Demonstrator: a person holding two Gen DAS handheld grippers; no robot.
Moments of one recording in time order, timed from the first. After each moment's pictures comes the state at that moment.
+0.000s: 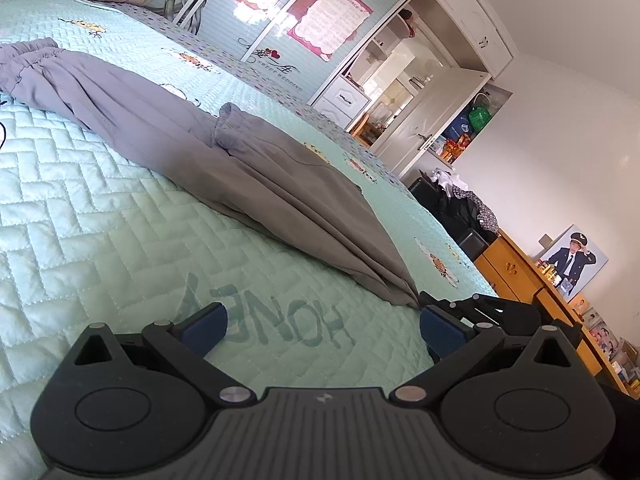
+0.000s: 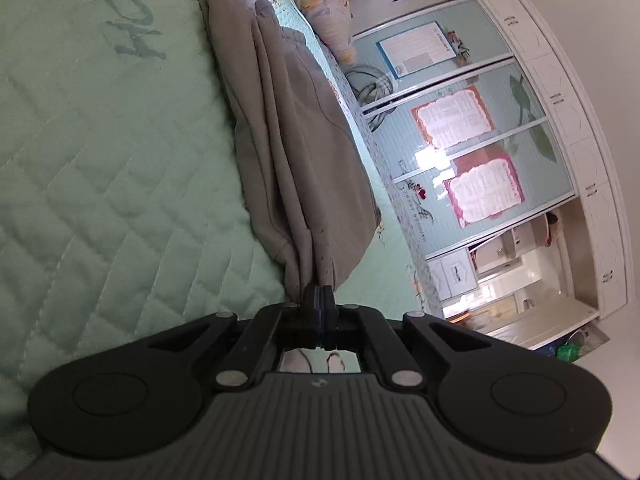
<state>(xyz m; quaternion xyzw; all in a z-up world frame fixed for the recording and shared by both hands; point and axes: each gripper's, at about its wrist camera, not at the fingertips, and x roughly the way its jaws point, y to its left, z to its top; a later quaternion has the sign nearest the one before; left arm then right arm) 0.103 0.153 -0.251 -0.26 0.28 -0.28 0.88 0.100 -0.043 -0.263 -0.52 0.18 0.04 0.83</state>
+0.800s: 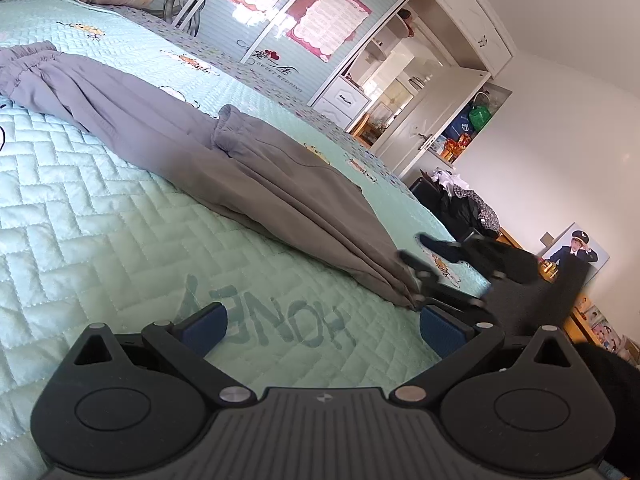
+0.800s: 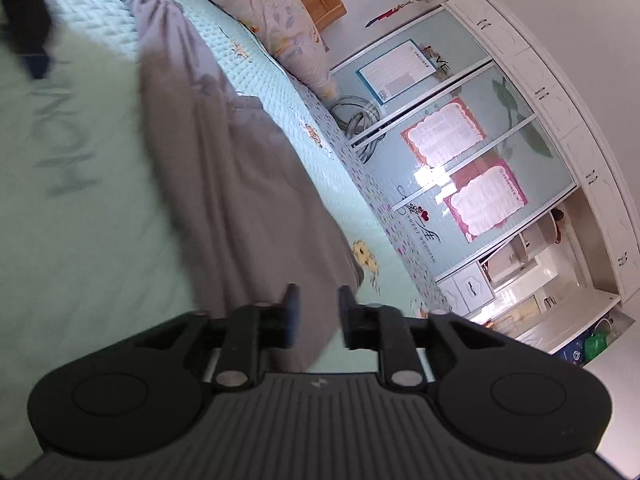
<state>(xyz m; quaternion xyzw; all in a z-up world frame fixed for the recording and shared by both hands) 0.112 0.170 -0.260 -0.25 0.28 -0.28 0.88 0.155 -0.030 -0.223 -0.47 0.16 0.07 0.87</state>
